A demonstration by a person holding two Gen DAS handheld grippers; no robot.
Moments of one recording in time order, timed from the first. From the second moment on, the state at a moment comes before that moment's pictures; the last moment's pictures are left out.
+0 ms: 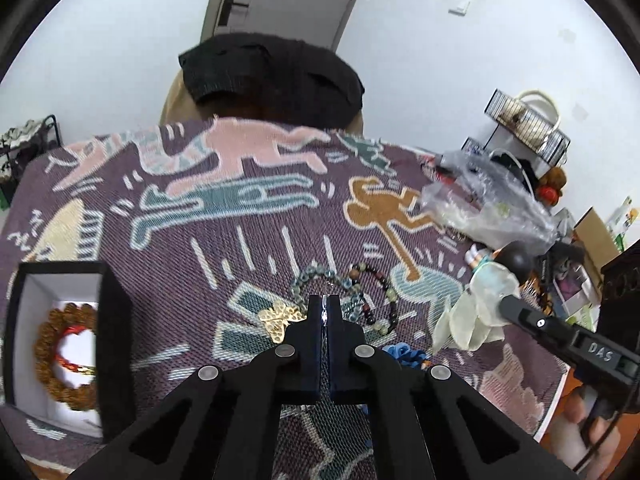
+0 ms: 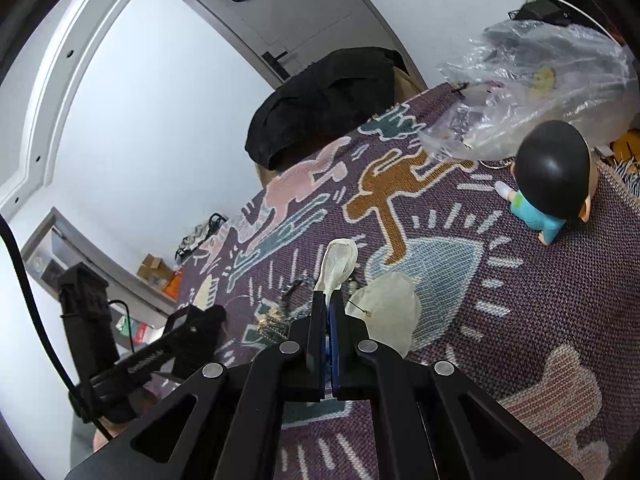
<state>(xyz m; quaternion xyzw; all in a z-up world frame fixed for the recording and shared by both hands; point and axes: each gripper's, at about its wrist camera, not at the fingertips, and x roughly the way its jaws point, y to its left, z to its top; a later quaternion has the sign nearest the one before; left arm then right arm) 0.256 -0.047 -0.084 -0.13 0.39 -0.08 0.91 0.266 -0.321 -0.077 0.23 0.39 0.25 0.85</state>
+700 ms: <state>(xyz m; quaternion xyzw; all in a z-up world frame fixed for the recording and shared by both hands) 0.192 0.020 -0.023 -0.15 0.31 -0.05 0.94 0.233 -0.261 -0.034 0.18 0.37 0.30 0.86</state>
